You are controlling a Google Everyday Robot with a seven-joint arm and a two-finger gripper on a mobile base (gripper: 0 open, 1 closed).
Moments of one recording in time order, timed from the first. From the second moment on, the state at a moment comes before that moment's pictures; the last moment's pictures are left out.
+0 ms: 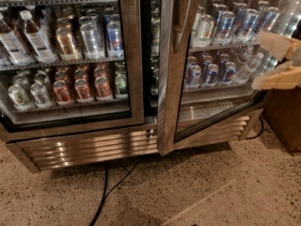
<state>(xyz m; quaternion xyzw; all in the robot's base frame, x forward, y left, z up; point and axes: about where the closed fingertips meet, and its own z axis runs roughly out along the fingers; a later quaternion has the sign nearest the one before) 0.529 -0.241 0.985 -0.40 0.58 0.36 0.61</state>
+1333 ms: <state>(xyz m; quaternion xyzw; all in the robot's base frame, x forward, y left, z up) 0.389 -0.218 0.921 -0.48 0.59 0.44 0.48</state>
